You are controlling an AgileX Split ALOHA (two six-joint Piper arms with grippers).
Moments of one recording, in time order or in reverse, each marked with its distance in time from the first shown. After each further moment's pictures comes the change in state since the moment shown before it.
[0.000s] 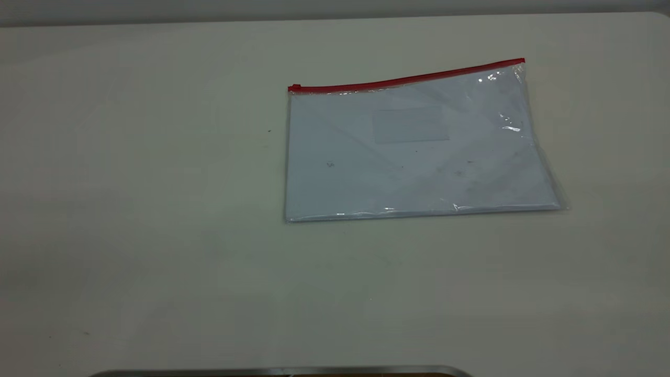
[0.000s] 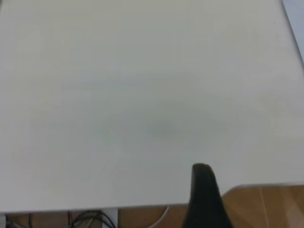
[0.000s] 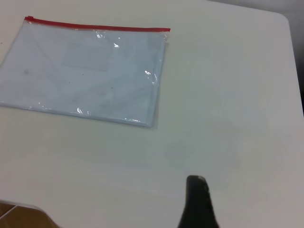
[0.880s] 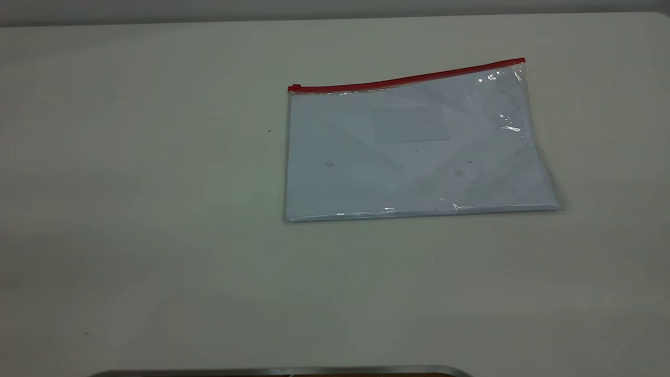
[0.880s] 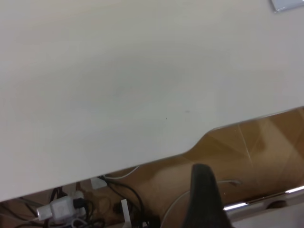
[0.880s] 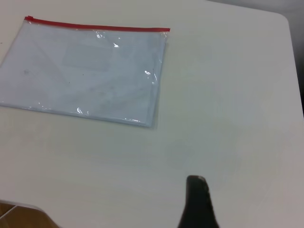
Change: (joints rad) left arm -0.200 0.241 0.000 -0.004 -0.001 0.004; right arm 0.000 0.000 0.000 0.000 0.000 0.000
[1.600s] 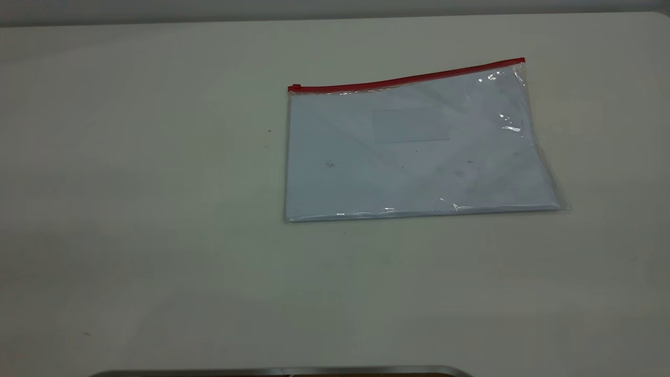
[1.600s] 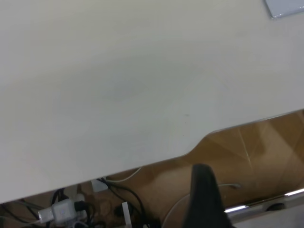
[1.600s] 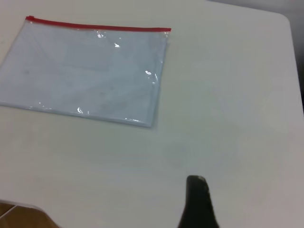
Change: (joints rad) left arm 0.000 0.000 -0.045 0.000 0.034 0.000; right arm 0.000 0.000 0.000 0.001 0.000 -0.003
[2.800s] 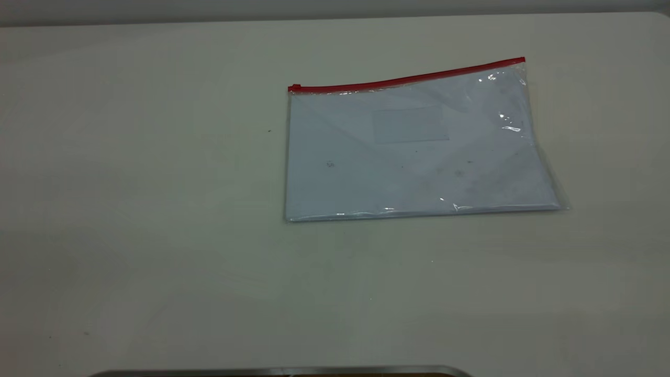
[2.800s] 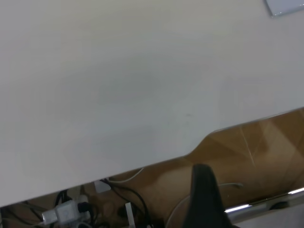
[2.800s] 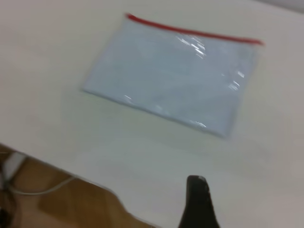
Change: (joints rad) left arm 0.000 0.001 -0.002 0.000 0.003 0.018; right arm -0.145 0.176 -0.115 0.309 0.069 -0.279
